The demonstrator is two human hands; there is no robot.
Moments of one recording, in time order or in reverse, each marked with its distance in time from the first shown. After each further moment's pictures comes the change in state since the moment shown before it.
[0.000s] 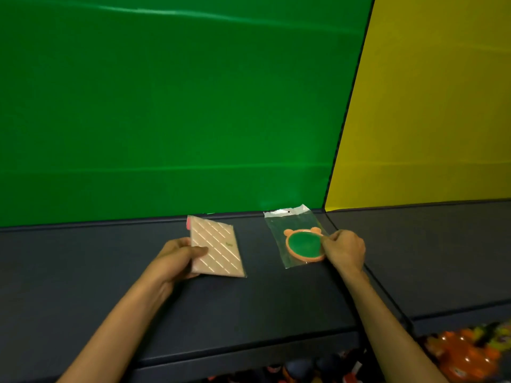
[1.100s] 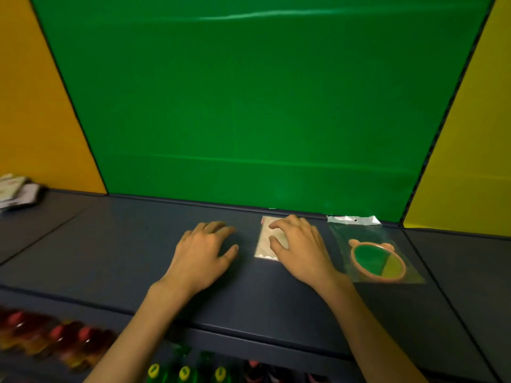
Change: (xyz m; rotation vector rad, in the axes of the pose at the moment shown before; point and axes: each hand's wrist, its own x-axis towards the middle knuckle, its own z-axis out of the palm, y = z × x) left_hand -0.059 -0.010 -0.047 1.411 0.421 0.547; right_hand -0.102 -0.114 0.065 -0.105 -0.379 -1.037
